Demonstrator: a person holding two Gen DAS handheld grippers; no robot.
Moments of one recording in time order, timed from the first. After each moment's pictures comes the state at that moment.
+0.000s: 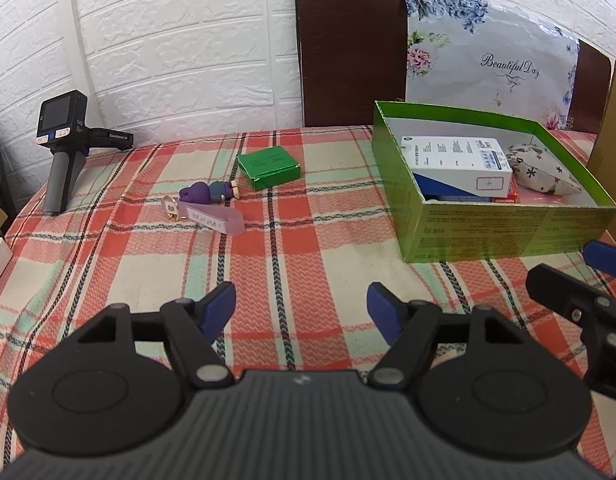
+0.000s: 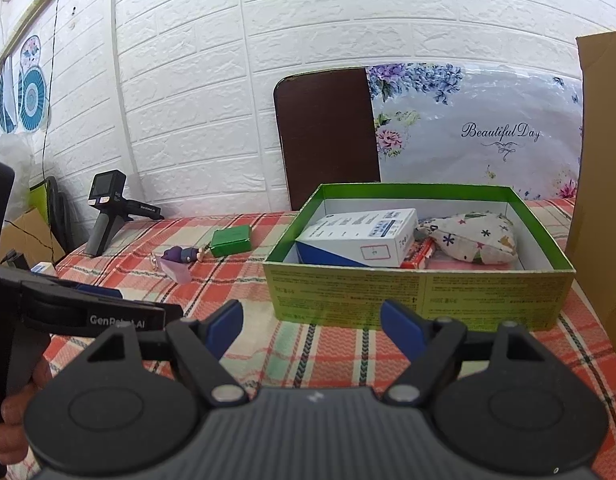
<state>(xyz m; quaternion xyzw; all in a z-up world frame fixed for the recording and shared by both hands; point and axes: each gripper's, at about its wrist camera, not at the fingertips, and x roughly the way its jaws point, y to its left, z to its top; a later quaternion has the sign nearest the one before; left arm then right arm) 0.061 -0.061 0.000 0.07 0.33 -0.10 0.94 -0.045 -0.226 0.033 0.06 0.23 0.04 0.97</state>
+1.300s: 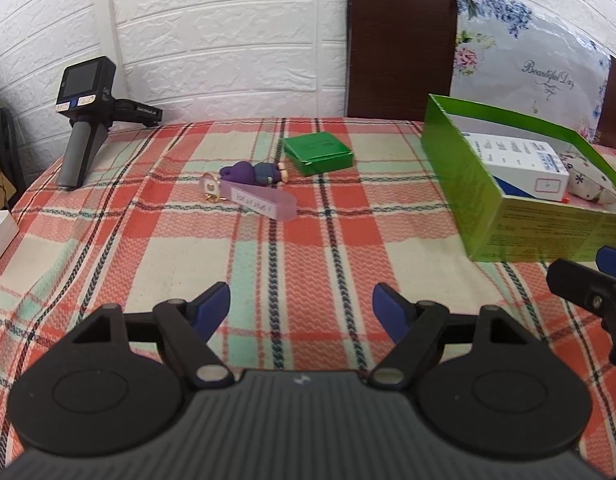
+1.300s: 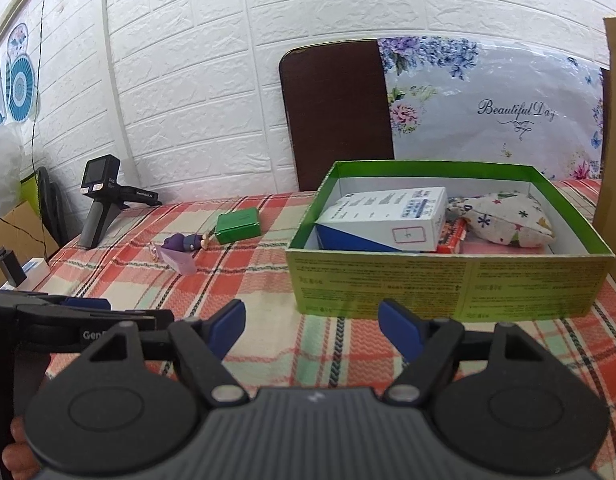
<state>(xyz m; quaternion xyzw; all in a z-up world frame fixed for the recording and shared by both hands) 0.088 -0.015 -0.023 0.05 0.33 -0.08 0.94 -0.017 -0.192 0.021 0.07 0.26 0.03 0.96</state>
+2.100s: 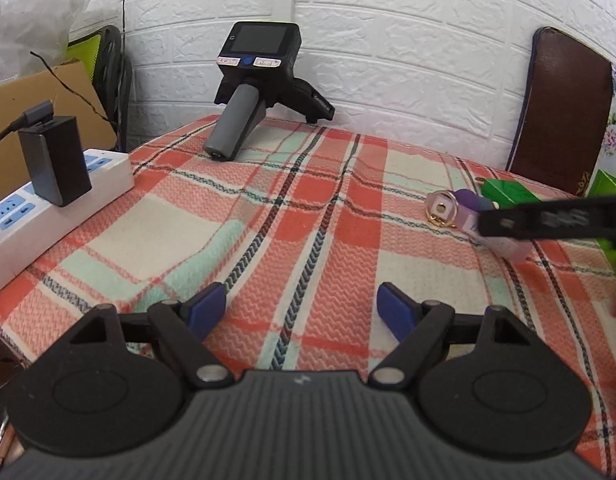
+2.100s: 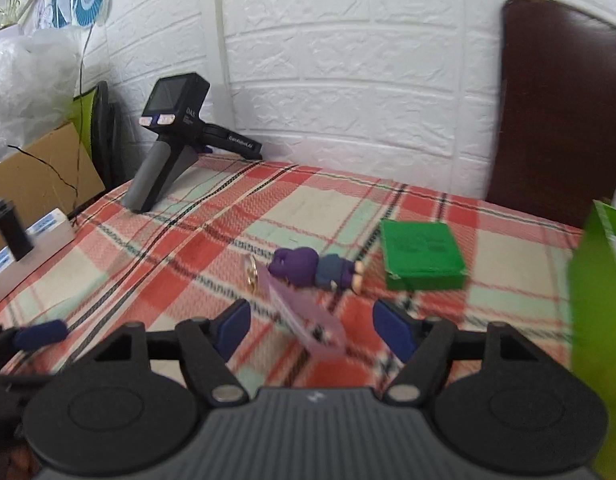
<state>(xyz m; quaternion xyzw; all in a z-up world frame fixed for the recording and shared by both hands) 0.119 0.118 -0.060 -0.04 0.27 0.04 0.96 0.168 -0.049 -0.011 -0.02 0.32 0.17 0.93</state>
